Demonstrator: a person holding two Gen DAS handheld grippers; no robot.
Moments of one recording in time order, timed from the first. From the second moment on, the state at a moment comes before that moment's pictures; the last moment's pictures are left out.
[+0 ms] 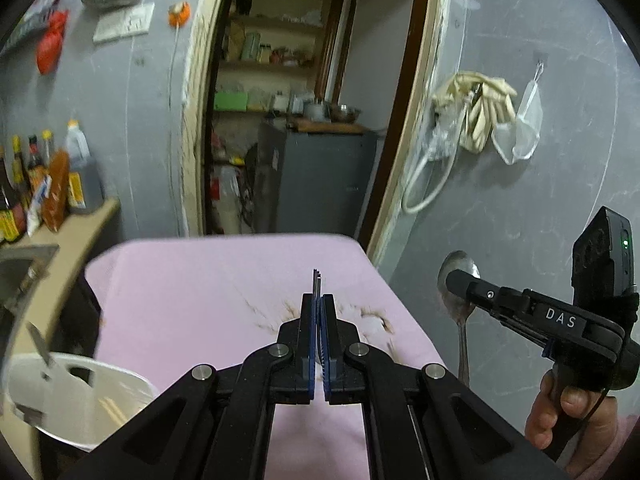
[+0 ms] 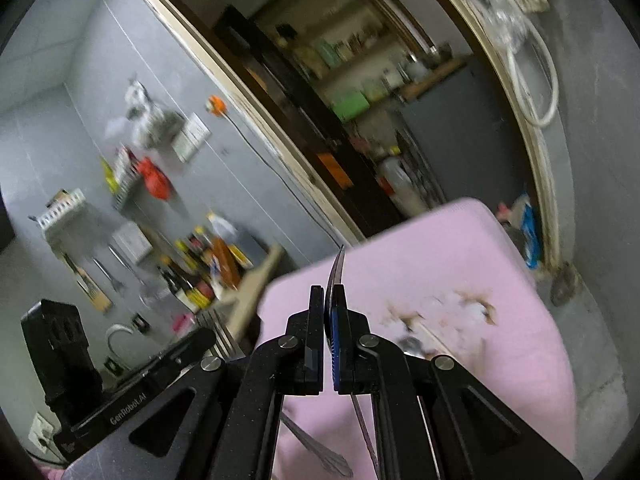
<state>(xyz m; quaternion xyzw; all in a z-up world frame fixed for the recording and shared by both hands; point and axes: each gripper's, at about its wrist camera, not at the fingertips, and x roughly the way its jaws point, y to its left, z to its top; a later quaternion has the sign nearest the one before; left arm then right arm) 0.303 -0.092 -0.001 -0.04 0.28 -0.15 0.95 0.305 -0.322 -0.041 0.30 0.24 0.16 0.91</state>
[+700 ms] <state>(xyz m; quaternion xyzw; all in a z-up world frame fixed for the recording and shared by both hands) 0.259 0.086 0.083 -0.01 0.20 -0.02 0.98 0.311 -0.122 0.039 0.26 0.10 0.27 0.92</state>
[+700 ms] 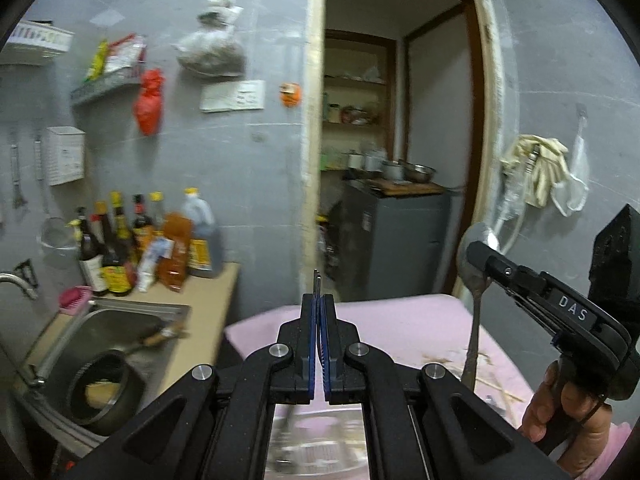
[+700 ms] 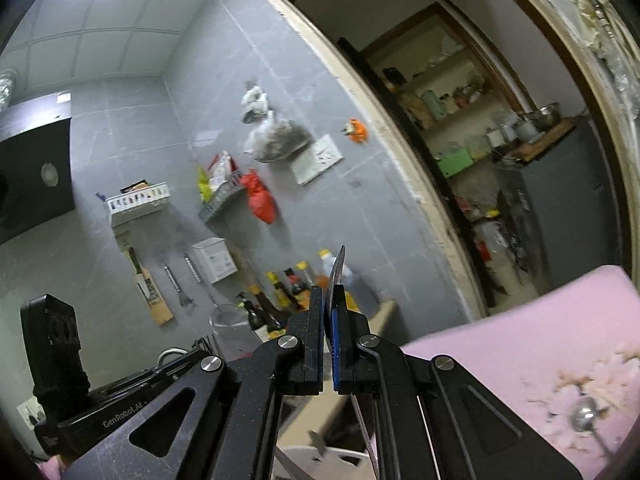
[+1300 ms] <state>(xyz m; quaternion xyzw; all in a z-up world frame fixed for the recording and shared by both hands) 0.282 0.149 0.030 0.03 0.21 0.04 0.98 0.340 -0.078 -0.034 0.26 0.15 0.22 0.93</state>
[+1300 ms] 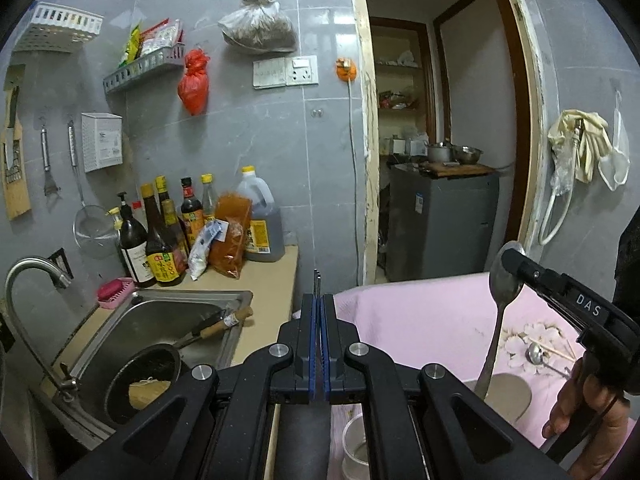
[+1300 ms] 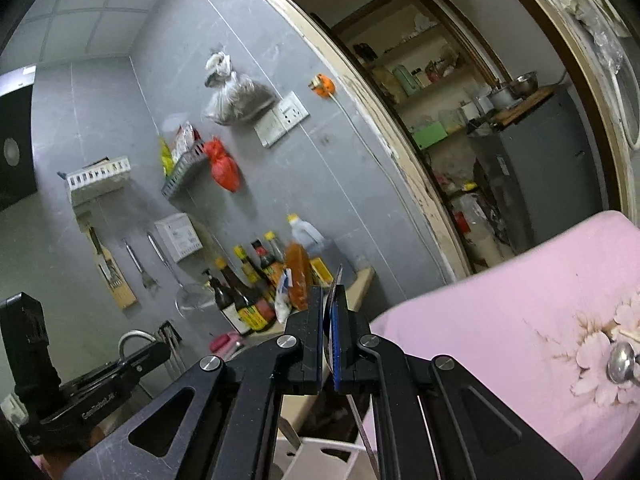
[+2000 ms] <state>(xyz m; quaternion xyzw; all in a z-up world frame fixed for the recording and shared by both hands) 0.278 0.127 0.001 0.05 0.19 0.03 0.98 0.322 -0.081 -0.057 0.22 0.20 0.22 0.93</state>
